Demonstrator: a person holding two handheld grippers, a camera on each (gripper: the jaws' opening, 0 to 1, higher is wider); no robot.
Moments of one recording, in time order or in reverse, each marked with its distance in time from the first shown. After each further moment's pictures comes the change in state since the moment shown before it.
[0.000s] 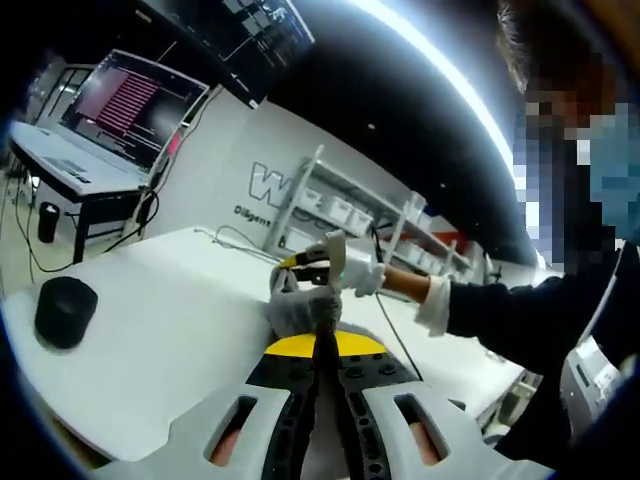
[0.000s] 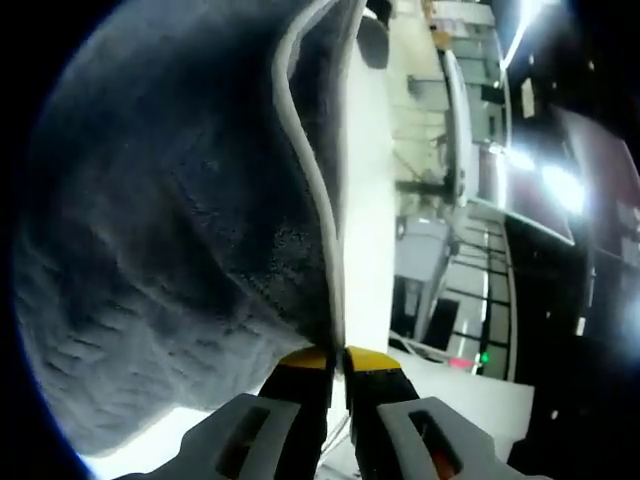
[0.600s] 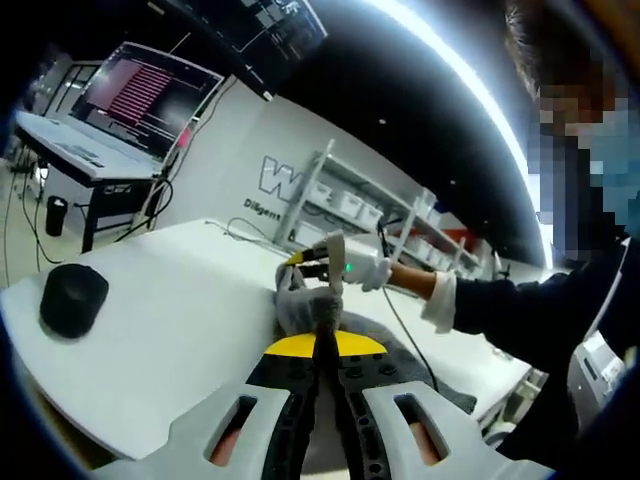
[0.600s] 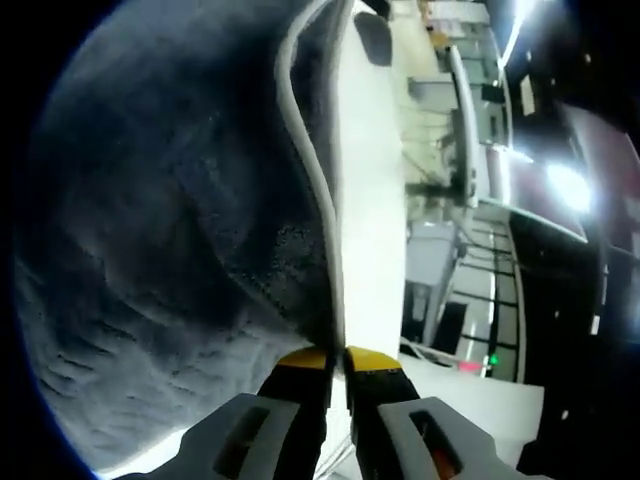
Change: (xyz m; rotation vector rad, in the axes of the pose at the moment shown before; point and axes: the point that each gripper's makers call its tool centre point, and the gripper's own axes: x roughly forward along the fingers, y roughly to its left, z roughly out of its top) left arm 0.001 0.016 -0.011 -0.010 0.023 0.041; right arm 0.018 0.012 0.004 0.022 -0.030 0.030
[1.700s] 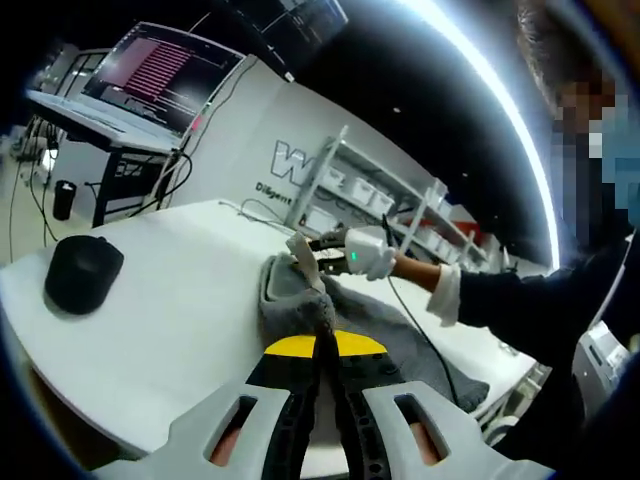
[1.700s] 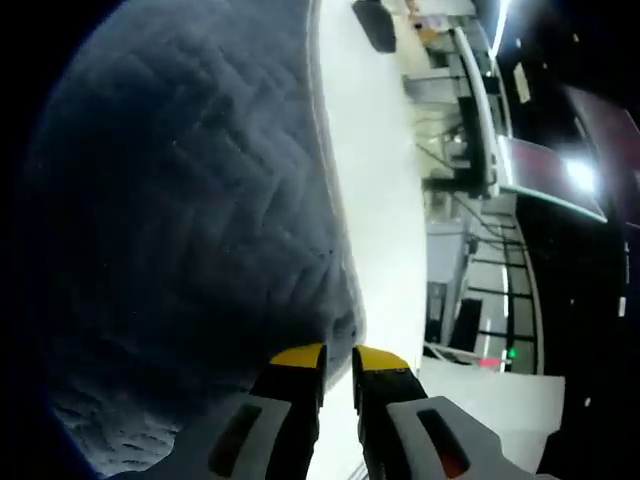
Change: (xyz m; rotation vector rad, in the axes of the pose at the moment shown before) left arm -0.005 0.024 -0.023 -0.036 0.064 0.039; right arm 0.029 0.028 0.002 0.078 -0.029 0.047
